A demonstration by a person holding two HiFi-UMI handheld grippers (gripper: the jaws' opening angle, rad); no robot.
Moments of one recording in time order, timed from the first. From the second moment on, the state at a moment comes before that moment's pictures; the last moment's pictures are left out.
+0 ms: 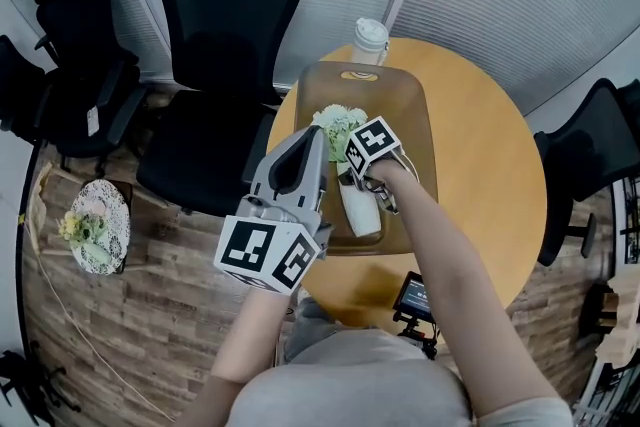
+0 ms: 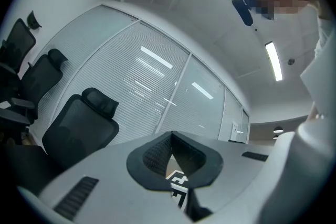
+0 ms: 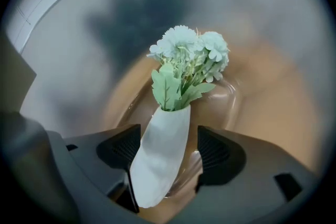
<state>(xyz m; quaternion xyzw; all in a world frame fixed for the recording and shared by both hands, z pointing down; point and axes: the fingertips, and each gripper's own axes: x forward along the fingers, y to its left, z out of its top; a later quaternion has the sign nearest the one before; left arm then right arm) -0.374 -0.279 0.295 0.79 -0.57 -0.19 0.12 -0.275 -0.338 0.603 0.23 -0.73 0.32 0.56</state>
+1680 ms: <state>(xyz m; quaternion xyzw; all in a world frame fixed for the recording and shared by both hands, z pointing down) -0.370 -0.274 0.288 0.79 -0.57 -0.20 0.12 -0.270 -0.334 0.602 0.23 -0.73 0.35 0.54</state>
